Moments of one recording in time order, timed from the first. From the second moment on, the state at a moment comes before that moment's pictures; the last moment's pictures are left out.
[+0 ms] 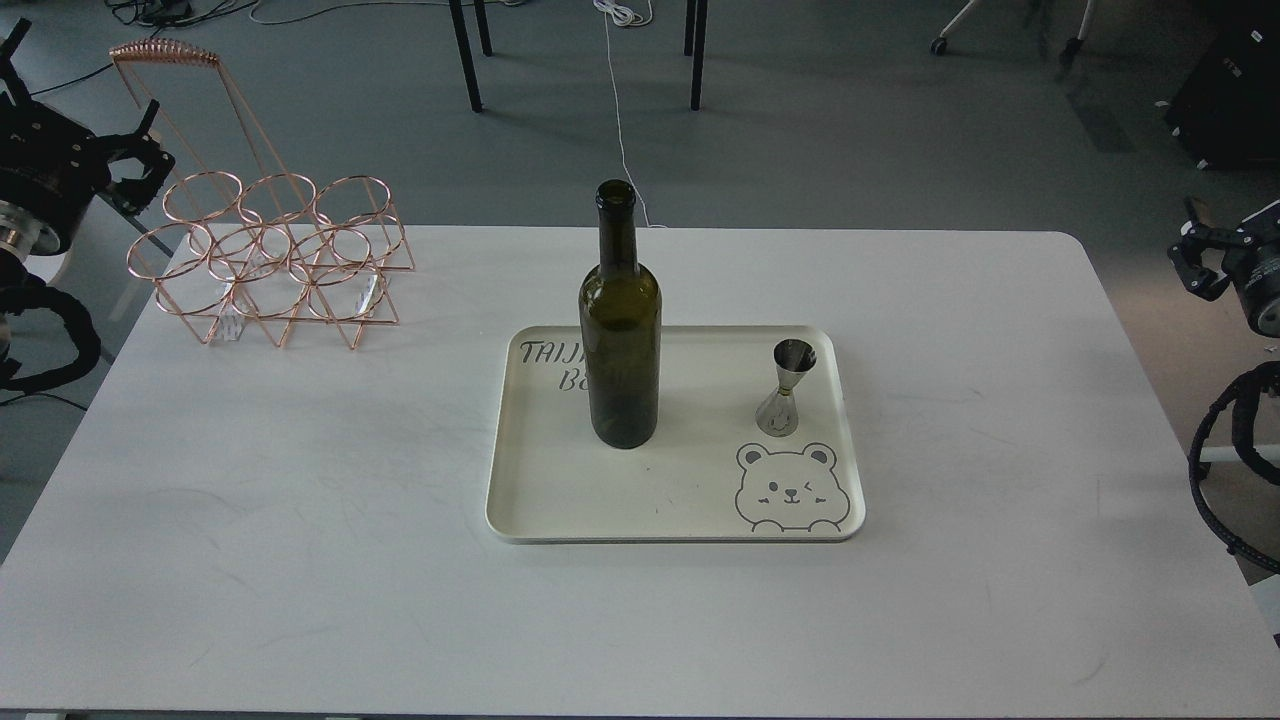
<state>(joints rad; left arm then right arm) -0.75 0.67 -0.72 -0.68 -0.37 -0.45 -0.25 0.75 -0.66 0.41 0.59 0.36 0.32 0.49</state>
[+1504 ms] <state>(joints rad) -0.73 0.65 -0.74 -0.69 -0.37 -0.46 -0.27 0.71 -0.93 0.12 1.36 -1.10 -0.35 0.49</state>
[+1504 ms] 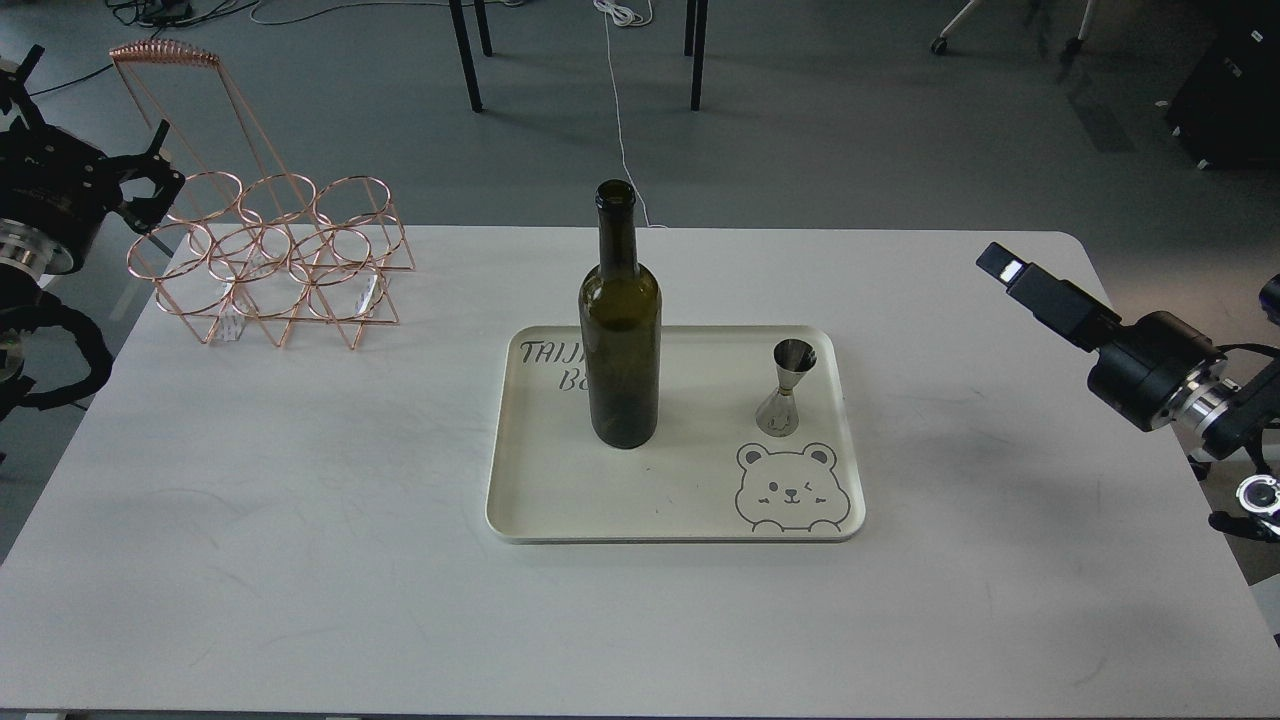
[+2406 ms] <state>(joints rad) -0.68 0.65 -0.74 -0.68 -0.37 -0.49 -0.31 0.87 -0.47 -0.20 0.90 -1.42 -0.47 0.49</state>
